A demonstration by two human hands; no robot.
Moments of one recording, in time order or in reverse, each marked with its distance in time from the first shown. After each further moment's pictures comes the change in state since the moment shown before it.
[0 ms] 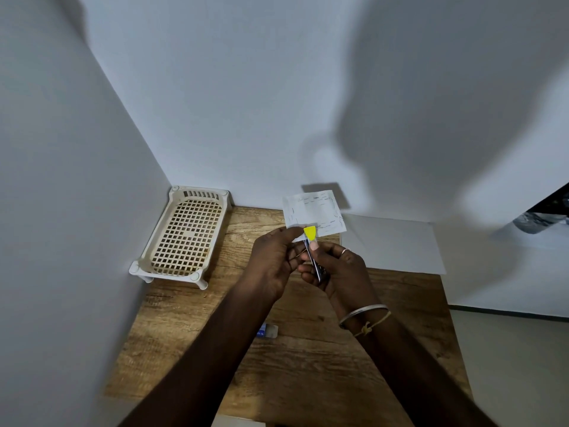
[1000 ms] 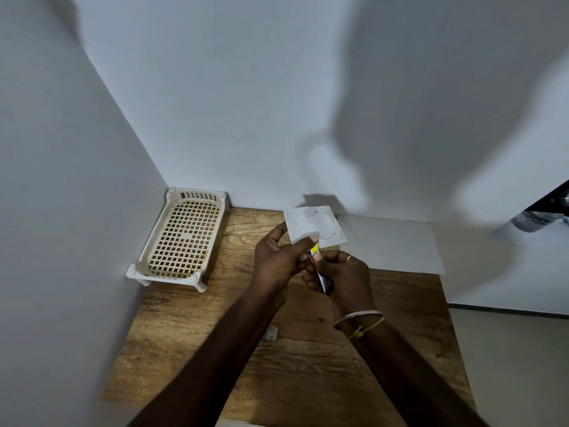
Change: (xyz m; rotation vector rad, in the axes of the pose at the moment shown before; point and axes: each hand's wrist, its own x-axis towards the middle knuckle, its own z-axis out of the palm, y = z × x) left_hand 0.004 -0.016 -0.007 0.190 -0.068 0.186; right_hand 0.004 0.009 -0.007 -0.101 0.161 -0.058
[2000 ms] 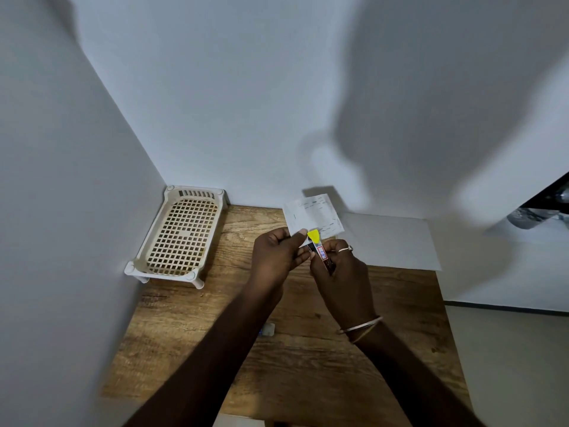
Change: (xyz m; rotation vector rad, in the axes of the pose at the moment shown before) left_hand 0.003 -0.008 0.003 0.014 0.050 -0.003; right_hand -0.005 0.009 -0.013 -0.837 0.118 -0.630
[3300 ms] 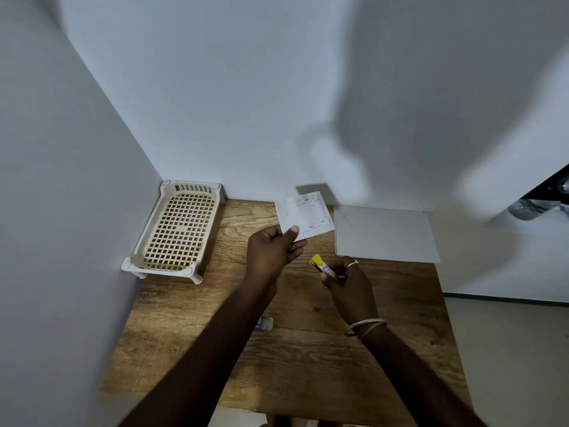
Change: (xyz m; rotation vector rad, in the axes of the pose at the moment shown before) left_hand 0.006 -0.008 -0.005 0.026 0.062 0.000; right_hand -0.016 0.080 0.015 0.146 -0.107 0.295
